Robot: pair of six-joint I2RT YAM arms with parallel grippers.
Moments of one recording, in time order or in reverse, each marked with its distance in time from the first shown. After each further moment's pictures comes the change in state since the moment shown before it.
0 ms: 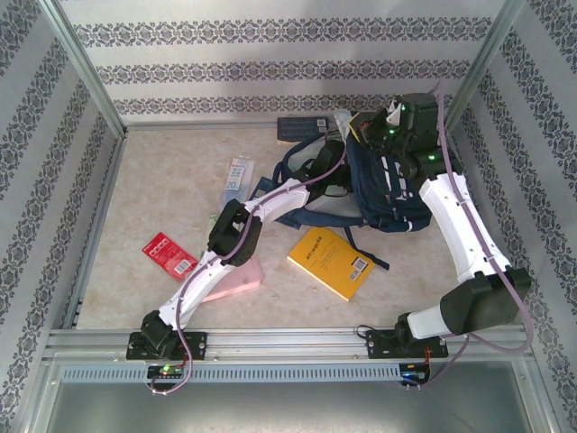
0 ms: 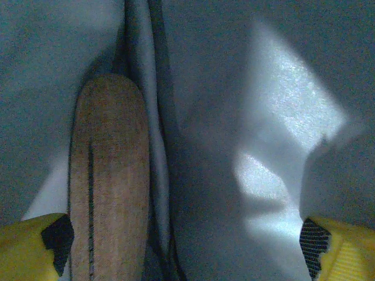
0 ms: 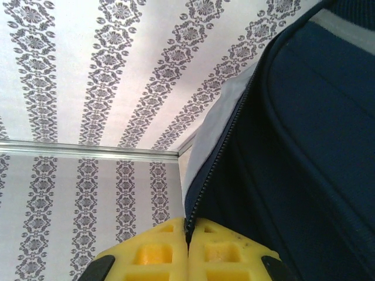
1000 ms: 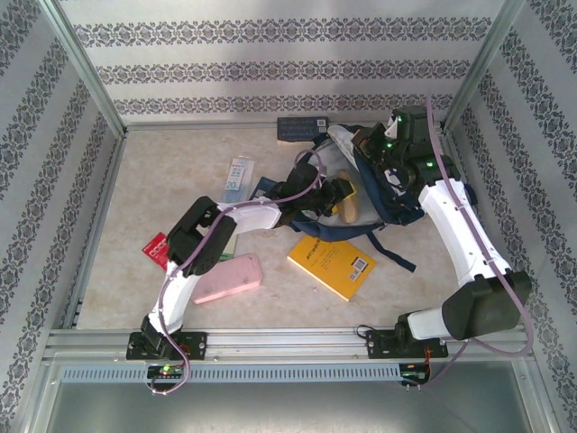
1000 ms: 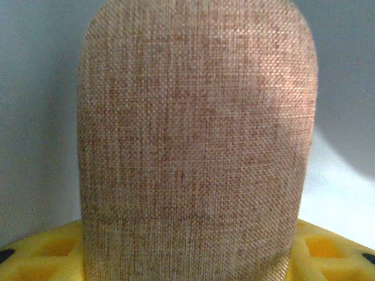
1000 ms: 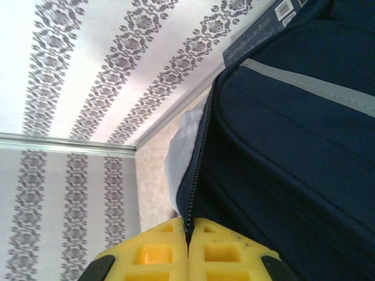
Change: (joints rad) left arm -0.002 -0.448 -0.813 0.275 -0.032 -0.171; right arm 0.004 -0.030 -0.089 -0.048 0.047 -0.113
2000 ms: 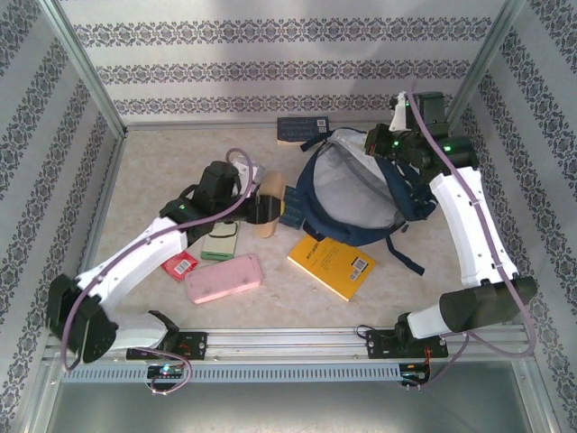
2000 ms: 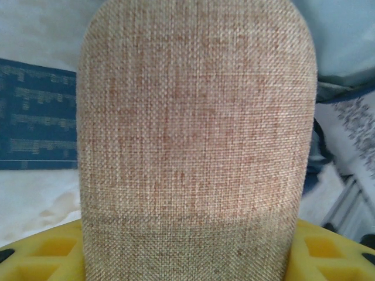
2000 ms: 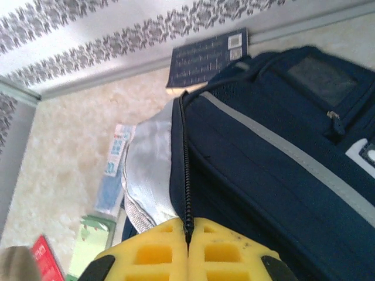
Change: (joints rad) left arm 0.156 -0.895 -0.444 -0.695 -0.085 0.862; right arm -0.009 0.048 0.301 -0.443 0.138 -0.573
